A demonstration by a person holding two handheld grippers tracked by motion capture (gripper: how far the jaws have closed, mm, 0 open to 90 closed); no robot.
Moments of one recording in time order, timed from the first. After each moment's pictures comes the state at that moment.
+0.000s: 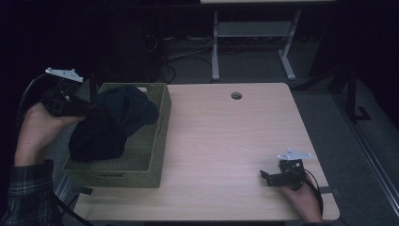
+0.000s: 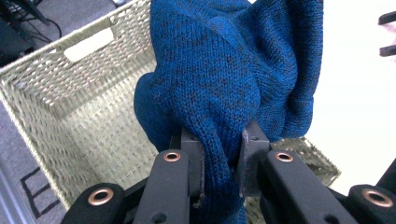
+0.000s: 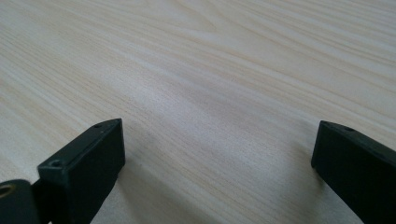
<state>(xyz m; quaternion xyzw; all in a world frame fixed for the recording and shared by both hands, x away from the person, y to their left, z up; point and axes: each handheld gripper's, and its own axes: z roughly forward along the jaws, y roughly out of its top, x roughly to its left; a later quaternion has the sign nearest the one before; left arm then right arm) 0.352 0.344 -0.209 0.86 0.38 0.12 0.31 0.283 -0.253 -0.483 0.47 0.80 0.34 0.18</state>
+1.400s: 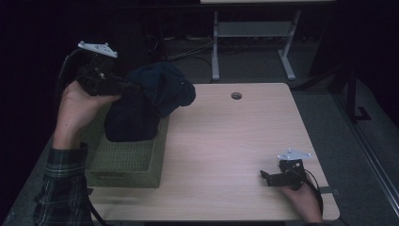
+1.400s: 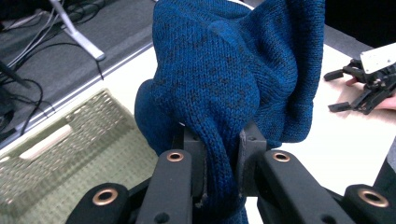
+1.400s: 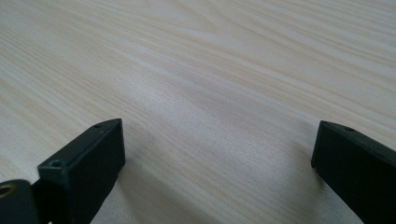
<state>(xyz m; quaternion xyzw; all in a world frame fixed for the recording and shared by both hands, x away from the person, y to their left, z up) 0.365 0.250 -0.168 0.86 0.32 0.13 0.37 0.283 -0.253 -0.483 0.47 0.80 0.33 0.18</state>
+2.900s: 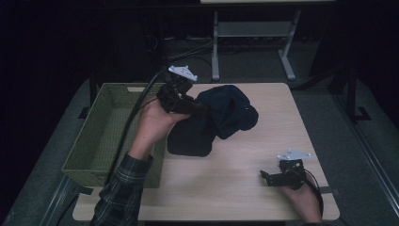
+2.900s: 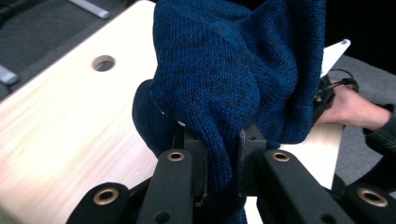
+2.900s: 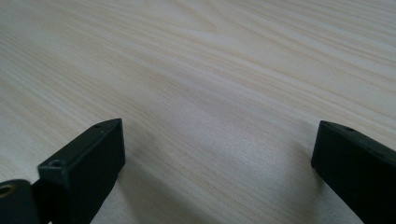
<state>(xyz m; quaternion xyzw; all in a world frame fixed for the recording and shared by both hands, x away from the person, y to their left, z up) 0.366 0.102 -0.230 0.88 0.24 0.05 0.40 0.282 -0.252 -0.482 0.47 0.80 0.34 0.18</state>
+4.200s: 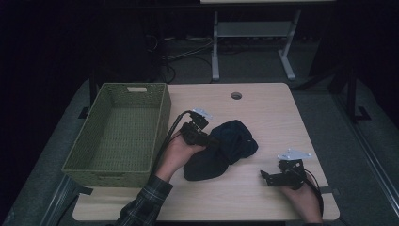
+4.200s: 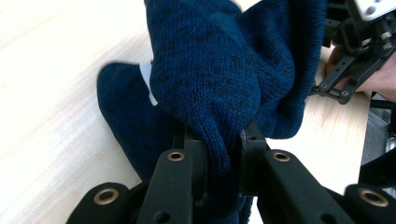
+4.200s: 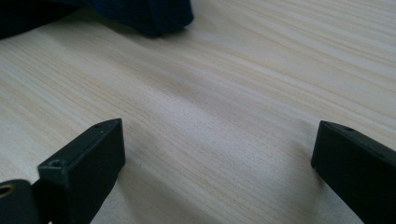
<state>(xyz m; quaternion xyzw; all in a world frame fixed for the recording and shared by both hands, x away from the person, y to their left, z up) 0.377 0.072 -0.375 0.88 0.30 -0.04 0.36 0.283 -0.253 -0.483 0.47 0.80 0.33 0.18</state>
